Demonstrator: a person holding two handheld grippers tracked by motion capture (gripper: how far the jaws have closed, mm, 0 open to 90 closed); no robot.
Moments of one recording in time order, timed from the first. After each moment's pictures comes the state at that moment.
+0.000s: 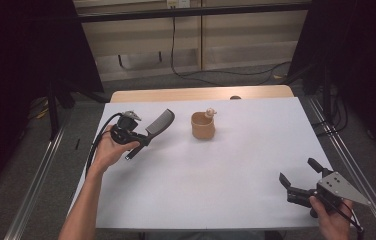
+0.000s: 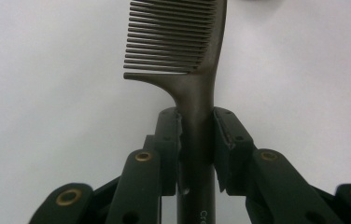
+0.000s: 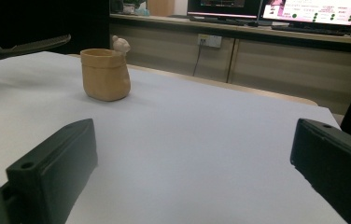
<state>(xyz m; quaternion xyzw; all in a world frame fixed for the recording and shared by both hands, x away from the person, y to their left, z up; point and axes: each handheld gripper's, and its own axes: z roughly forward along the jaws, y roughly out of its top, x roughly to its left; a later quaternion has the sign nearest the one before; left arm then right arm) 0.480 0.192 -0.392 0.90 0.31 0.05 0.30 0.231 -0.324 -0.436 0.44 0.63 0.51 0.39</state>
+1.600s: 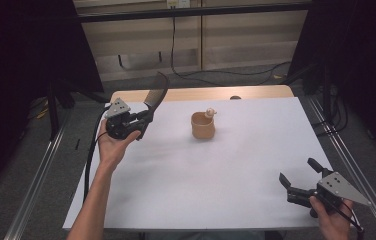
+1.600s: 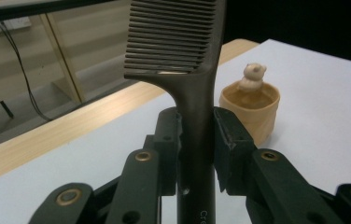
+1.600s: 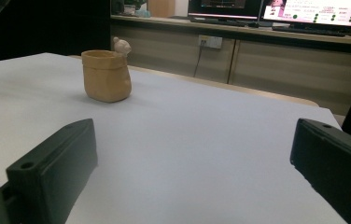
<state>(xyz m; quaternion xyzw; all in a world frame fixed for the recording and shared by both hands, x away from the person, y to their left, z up) 0.456 0.187 -0.354 0.78 0.29 0.20 0.52 0.231 -0.324 -0.435 0.44 0.63 0.51 0.39</state>
